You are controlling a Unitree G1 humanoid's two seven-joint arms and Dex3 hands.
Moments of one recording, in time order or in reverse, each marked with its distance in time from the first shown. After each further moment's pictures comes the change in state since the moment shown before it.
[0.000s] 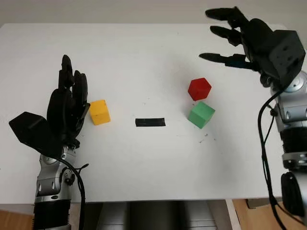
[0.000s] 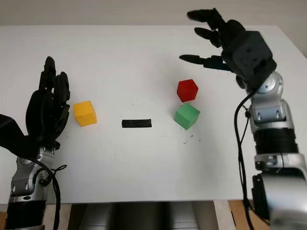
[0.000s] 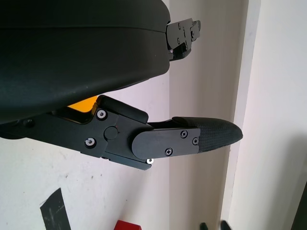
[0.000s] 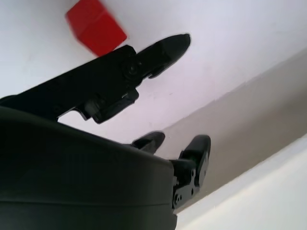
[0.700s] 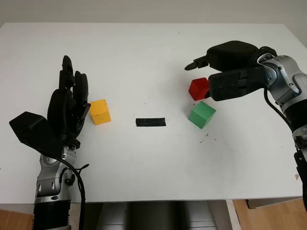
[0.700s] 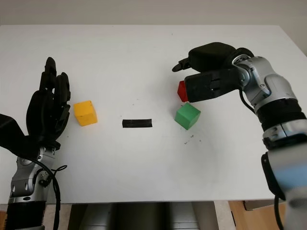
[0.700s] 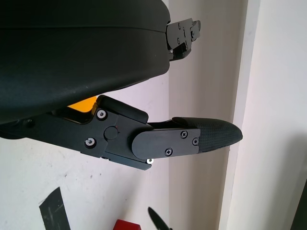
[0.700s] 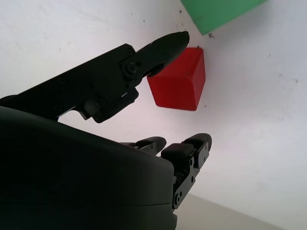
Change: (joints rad) left arm 0.000 0.001 -0.003 -0.018 0.000 0.014 0.003; right arm -0.172 -0.061 0.350 0.214 -0.417 -0.200 0.083
